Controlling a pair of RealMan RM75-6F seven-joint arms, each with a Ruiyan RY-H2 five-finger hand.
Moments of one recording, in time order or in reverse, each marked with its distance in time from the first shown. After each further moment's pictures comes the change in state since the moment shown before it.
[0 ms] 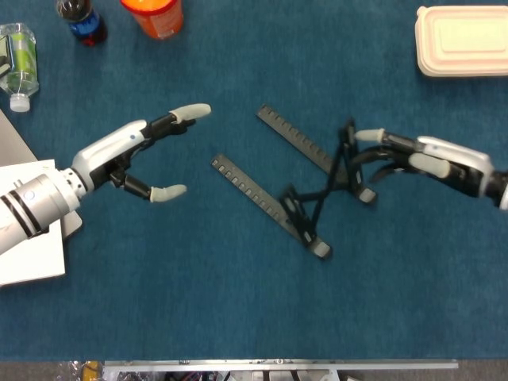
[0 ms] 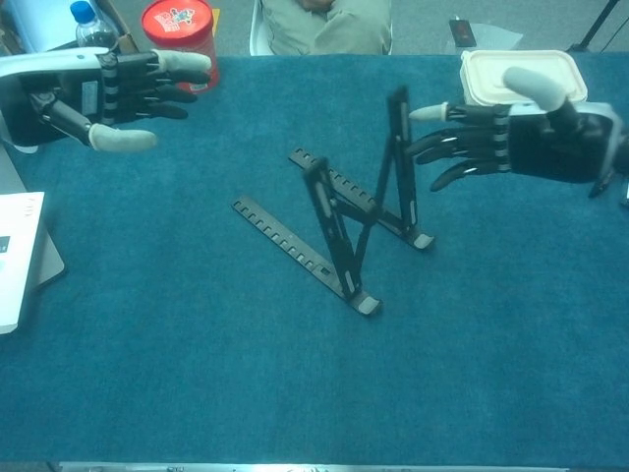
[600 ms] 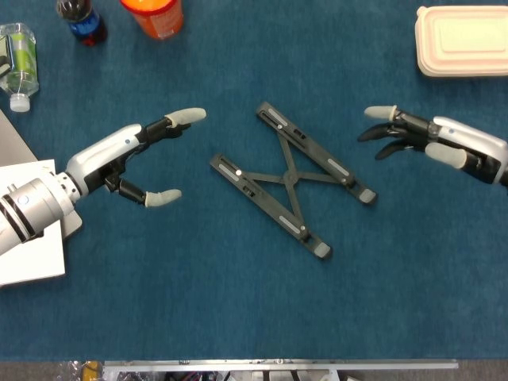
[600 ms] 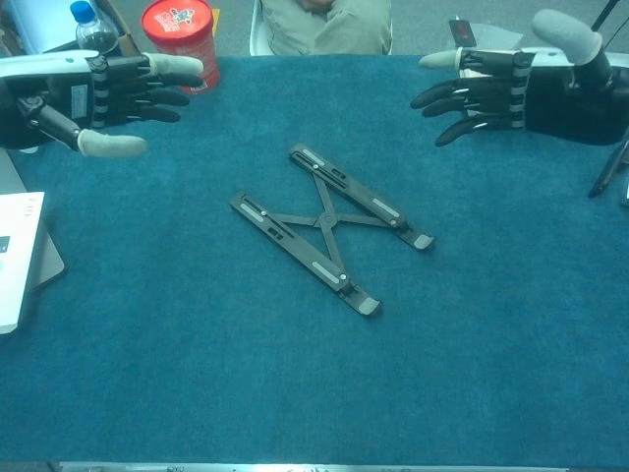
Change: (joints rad) left arm 0.026 0.019 -0.013 -0.010 0.030 -0.006 0.019; right arm -0.009 0.103 0.029 -0.104 0.047 0.041 -0.135
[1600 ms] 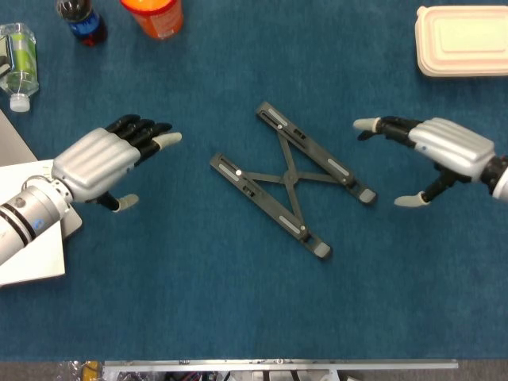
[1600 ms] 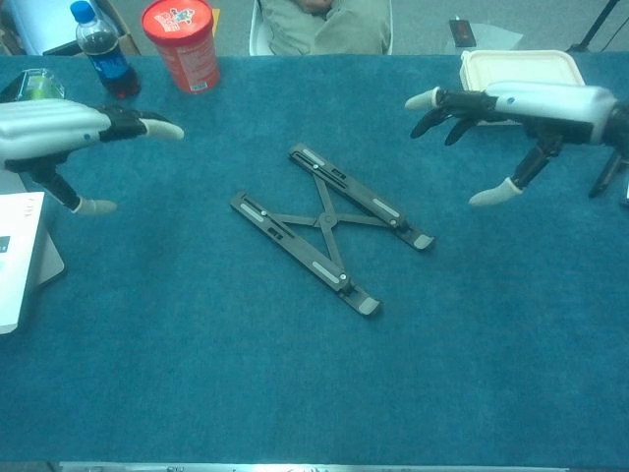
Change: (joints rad) left arm 0.089 -0.038 -0.067 -0.021 -0.172 -0.180 1.281; right arm -0.029 -0.025 0.114 -0.100 0.113 -0.246 -0.946
